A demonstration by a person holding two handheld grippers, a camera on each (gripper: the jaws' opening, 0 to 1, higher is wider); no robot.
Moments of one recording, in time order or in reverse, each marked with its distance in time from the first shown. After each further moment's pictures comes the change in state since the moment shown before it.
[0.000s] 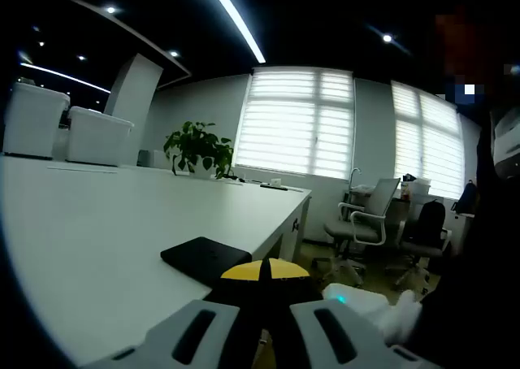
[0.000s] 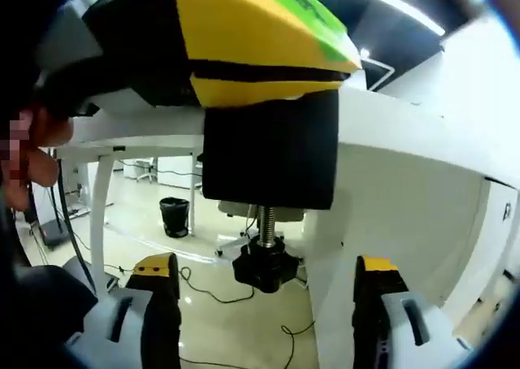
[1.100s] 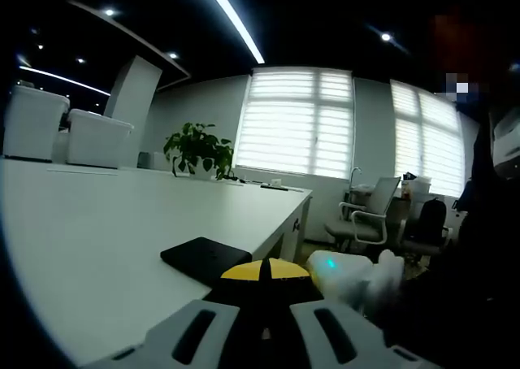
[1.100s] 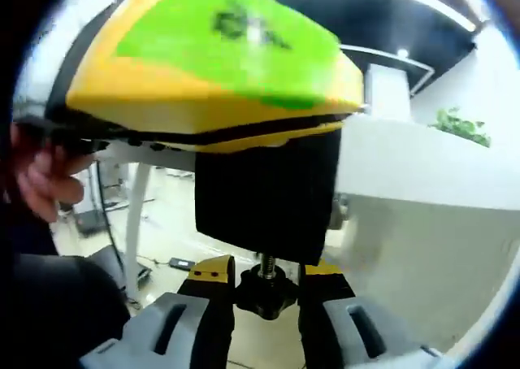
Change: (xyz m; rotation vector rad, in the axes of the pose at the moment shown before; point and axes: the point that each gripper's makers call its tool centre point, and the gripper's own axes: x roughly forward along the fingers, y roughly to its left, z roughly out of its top) left arm 0.001 0.001 -0.002 0.013 -0.003 0.003; right arm -0.005 0.017 0.018 -0.075 -0.075 0.412
